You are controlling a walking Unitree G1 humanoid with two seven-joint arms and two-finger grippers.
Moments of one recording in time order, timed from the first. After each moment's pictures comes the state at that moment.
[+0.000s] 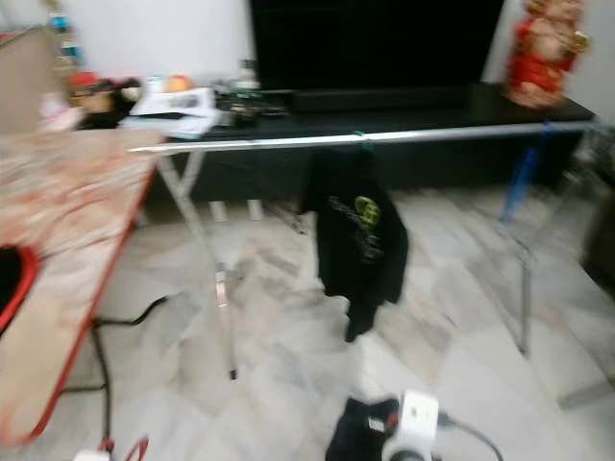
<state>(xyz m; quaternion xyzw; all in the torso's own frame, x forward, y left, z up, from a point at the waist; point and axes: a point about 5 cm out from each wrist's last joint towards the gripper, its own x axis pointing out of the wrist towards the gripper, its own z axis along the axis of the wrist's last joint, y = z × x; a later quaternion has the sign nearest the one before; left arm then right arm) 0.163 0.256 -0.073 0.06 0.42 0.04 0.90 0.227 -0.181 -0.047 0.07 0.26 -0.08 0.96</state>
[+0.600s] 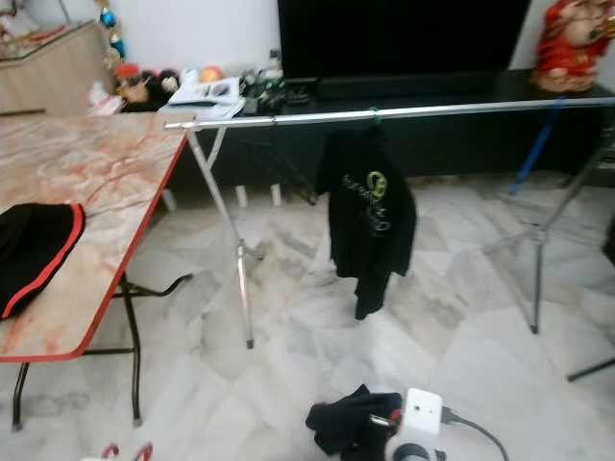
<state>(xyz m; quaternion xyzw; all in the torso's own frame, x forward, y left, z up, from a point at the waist) 0.146 0.248 -0.084 0.04 0.45 0.04 0.89 0.233 -0.189 -0.042 0.07 0.25 -0.08 0.96</state>
